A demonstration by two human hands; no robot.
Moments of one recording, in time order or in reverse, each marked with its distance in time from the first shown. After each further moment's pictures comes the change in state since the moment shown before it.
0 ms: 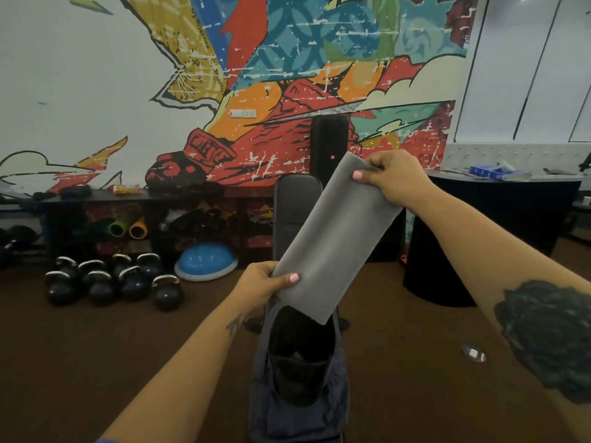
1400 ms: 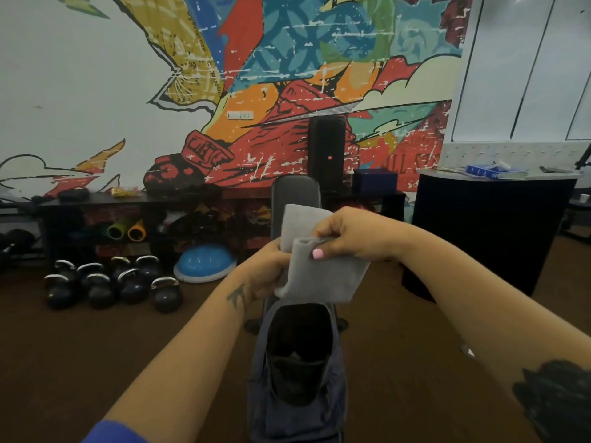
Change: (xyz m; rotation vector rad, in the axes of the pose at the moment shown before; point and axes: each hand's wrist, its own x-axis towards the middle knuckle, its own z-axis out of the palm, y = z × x) left_hand 0.006 0.047 0.018 -0.310 -0.328 0.034; right_hand -0.064 -0.036 0.018 -0.033 -0.644 -0.173
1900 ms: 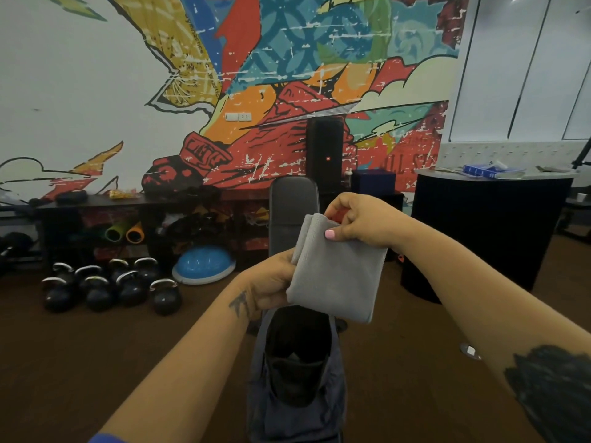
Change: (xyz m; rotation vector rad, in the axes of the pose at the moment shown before) left_hand -0.013 0.002 0.016 -0.086 -0.240 -0.124; right_hand 0.007 0.026 -0.008 0.133 0.250 0.212
